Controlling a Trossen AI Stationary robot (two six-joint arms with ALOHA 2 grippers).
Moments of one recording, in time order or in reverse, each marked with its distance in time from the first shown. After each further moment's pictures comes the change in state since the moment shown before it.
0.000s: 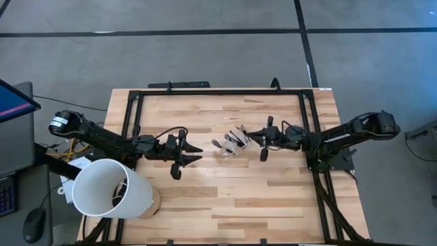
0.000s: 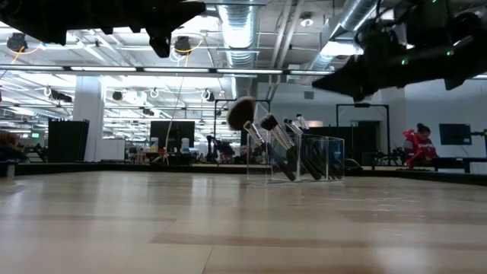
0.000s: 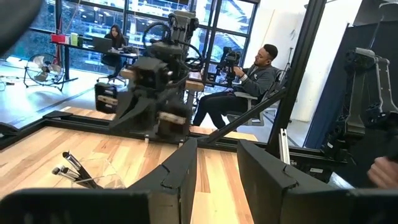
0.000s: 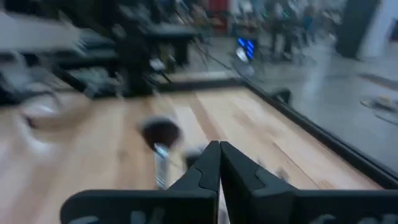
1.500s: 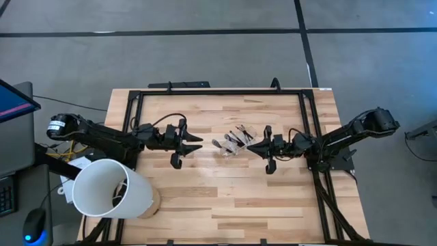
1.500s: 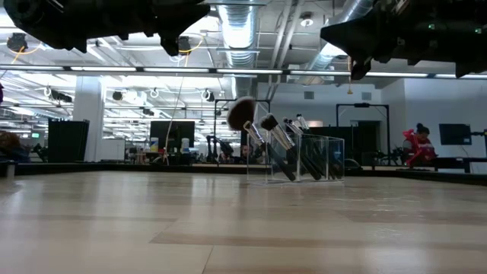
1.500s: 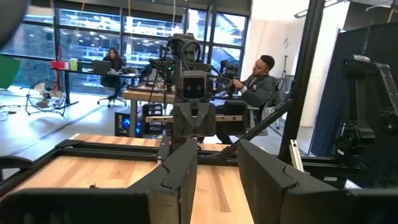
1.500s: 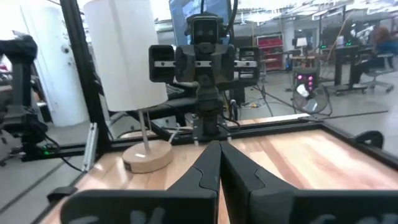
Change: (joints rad) left arm 0.178 -0.020 0.001 0.046 0.199 0.063; right arm 0.207 -0.001 0.003 0.217 -0.040 0.095
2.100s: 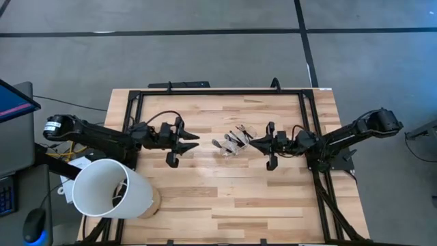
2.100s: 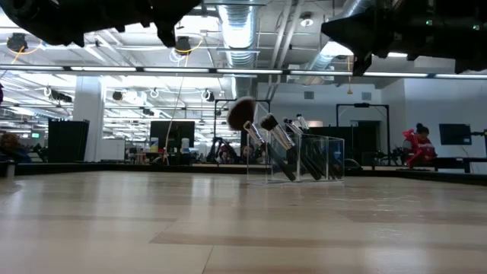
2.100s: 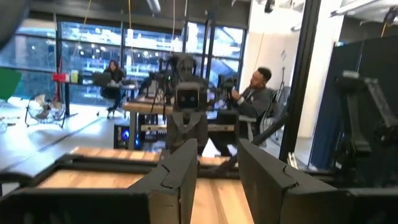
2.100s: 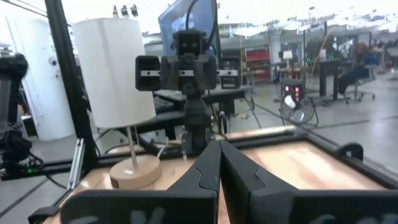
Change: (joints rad) left arm 0.000 -0.048 0.000 0.000 -0.004 -0.001; right arm -0.020 -0.044 0.000 -0.001 0.029 -0.020
